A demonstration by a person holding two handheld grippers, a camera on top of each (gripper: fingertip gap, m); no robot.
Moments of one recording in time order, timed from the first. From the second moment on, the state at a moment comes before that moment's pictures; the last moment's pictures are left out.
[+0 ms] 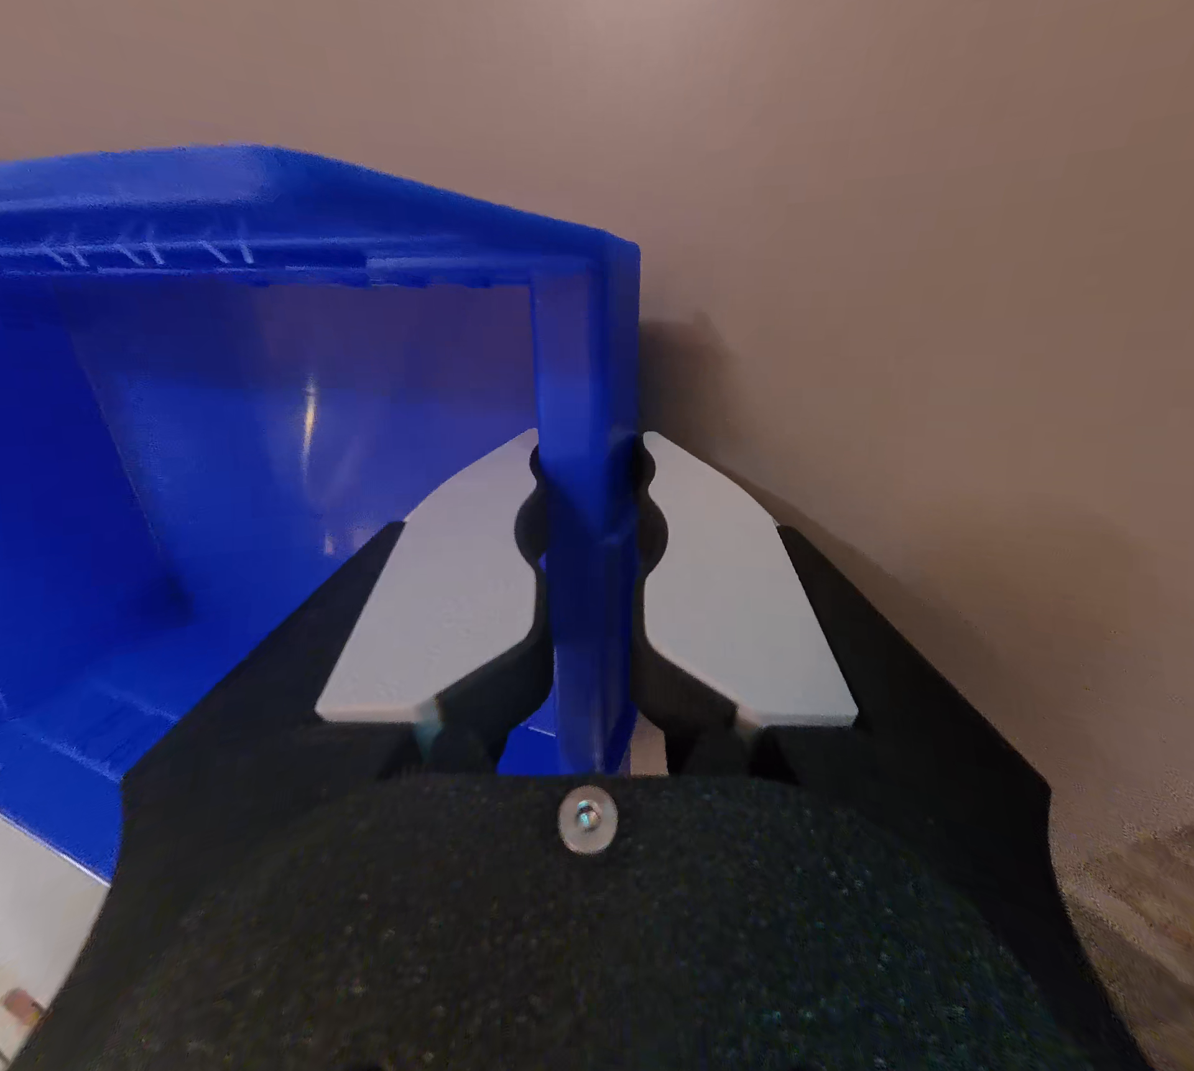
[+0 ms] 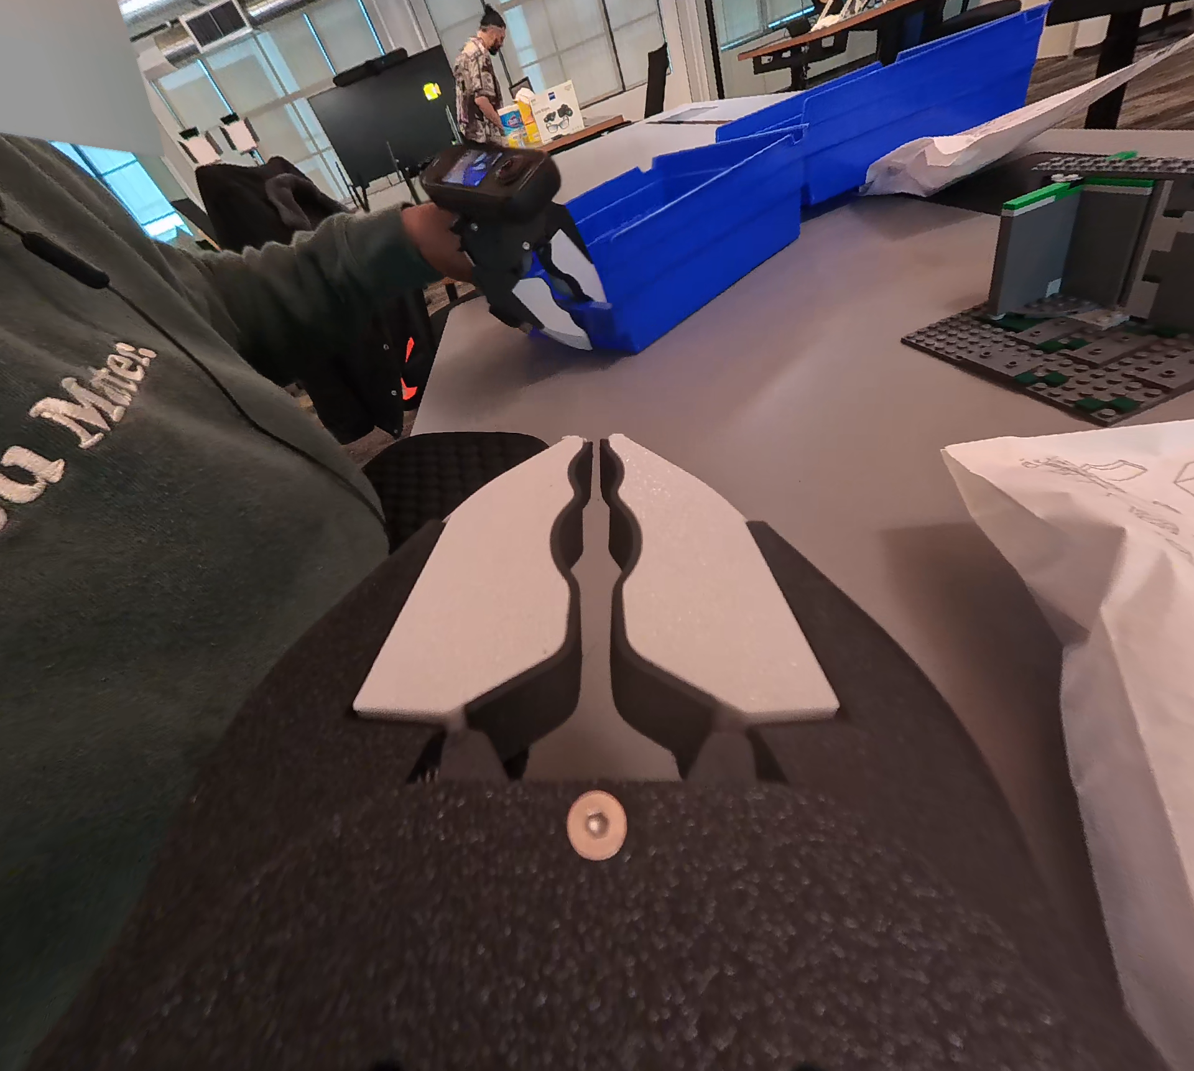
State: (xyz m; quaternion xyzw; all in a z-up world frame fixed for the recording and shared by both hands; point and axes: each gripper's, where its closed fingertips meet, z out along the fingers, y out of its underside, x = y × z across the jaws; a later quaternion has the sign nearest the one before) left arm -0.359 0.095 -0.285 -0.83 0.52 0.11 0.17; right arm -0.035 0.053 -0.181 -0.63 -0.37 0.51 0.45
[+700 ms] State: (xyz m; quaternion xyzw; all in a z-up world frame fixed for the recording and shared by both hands) left arm -0.326 0.140 -0.284 -0.89 0.38 0.14 0.20; right arm -0.033 0.048 -0.170 -0.61 -0.37 0.52 0.47
